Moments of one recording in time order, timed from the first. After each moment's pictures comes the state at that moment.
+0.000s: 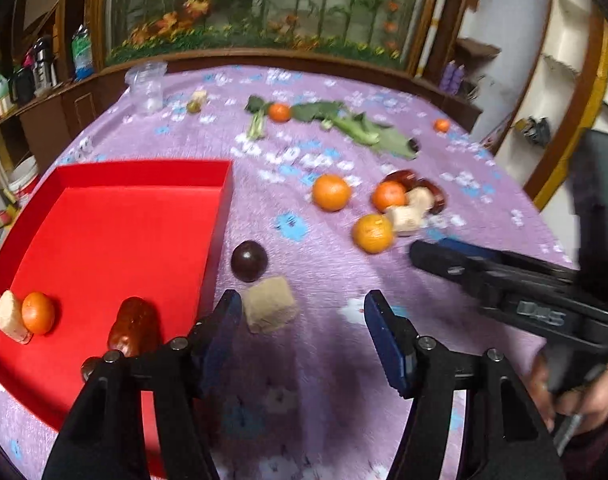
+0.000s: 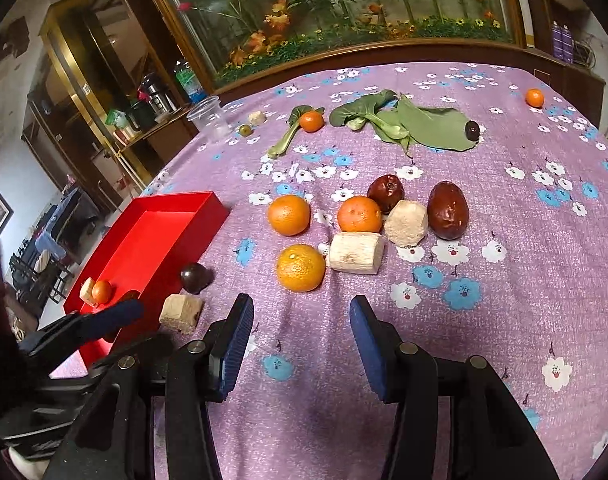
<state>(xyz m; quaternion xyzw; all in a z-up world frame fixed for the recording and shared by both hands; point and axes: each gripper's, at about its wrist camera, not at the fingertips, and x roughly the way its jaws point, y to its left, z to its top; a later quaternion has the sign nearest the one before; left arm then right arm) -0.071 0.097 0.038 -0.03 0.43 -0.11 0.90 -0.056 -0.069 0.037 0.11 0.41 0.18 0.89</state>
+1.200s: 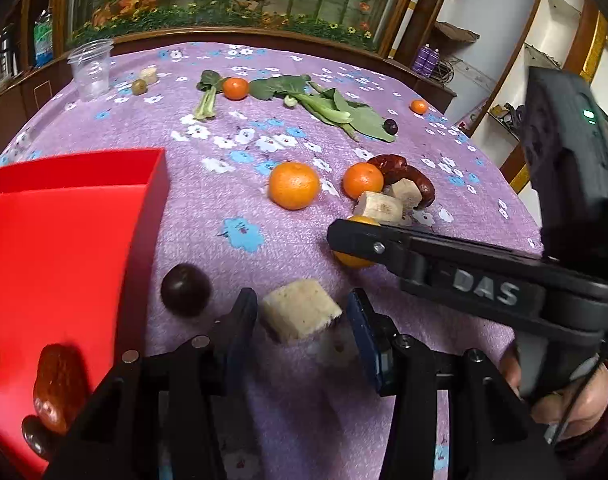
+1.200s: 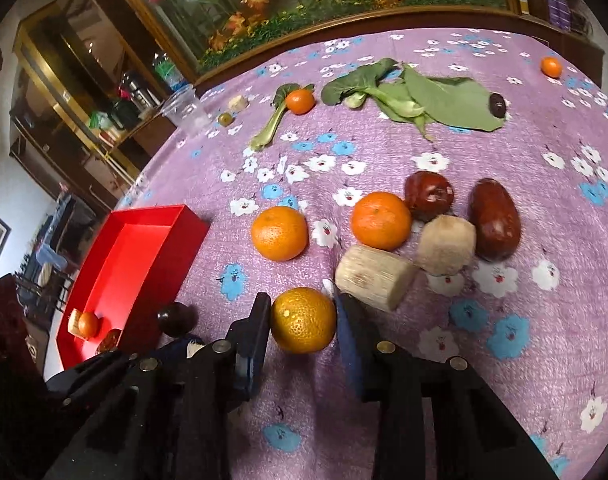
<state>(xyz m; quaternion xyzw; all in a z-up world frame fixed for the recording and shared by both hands) -0.034 0.073 0.017 -0.04 0.44 -0.19 0.87 -0.005 -0.054 0.018 0.15 0.46 0.18 0.86</state>
